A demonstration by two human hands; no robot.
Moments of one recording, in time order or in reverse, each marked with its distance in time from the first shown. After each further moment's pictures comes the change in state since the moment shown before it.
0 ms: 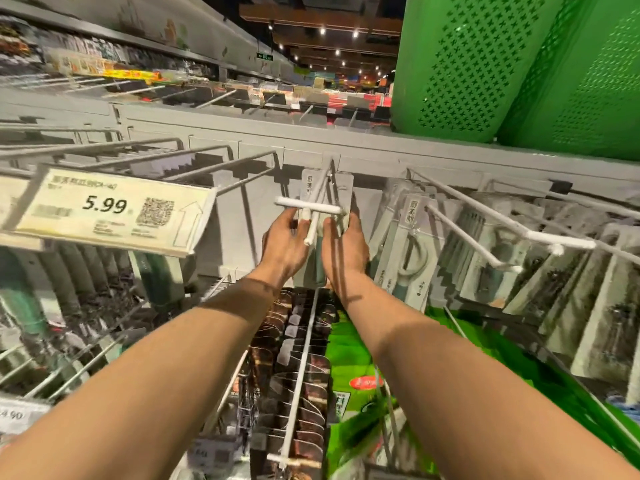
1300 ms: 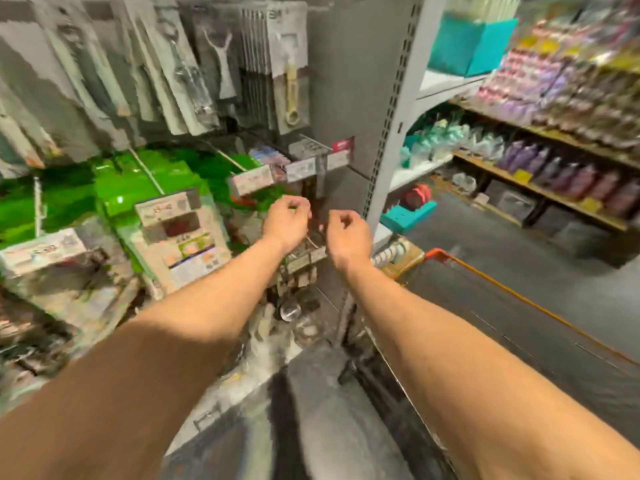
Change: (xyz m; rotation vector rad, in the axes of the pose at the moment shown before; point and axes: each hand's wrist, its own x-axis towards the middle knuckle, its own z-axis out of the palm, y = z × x) left_hand -0.464 0.132 0.328 -0.174 -0.806 -0.043; right_hand -0.346 0.222 -0.497 -0.088 0.672 0.394
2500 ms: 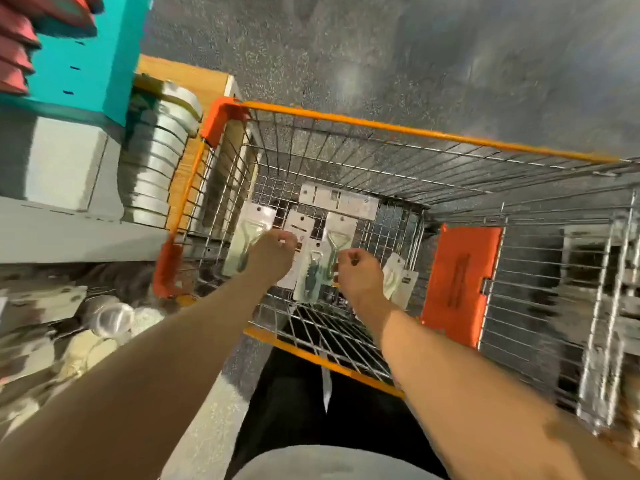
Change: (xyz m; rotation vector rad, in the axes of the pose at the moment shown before) left_hand 0.075 -0.240 0.540 0.626 -0.938 -0.383; right_hand 0.178 0.485 -0.236 -0.015 0.270 1.002
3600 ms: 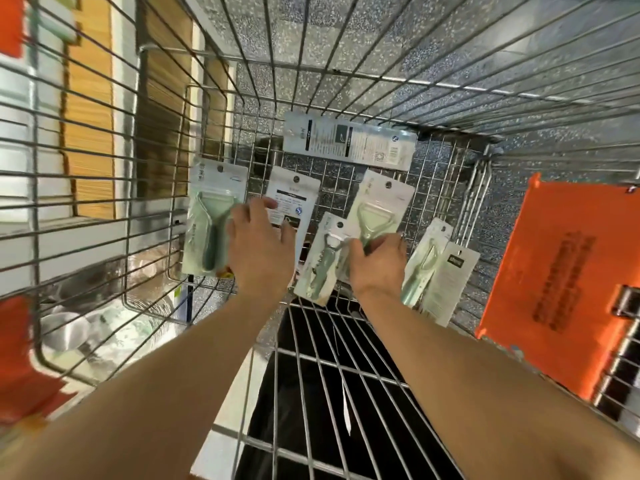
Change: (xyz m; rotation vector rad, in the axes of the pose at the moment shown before) left_hand 0.124 -0.077 0.095 0.410 0.302 0.057; right_hand 0.160 0.118 0.083 -0.266 0.210 0.175
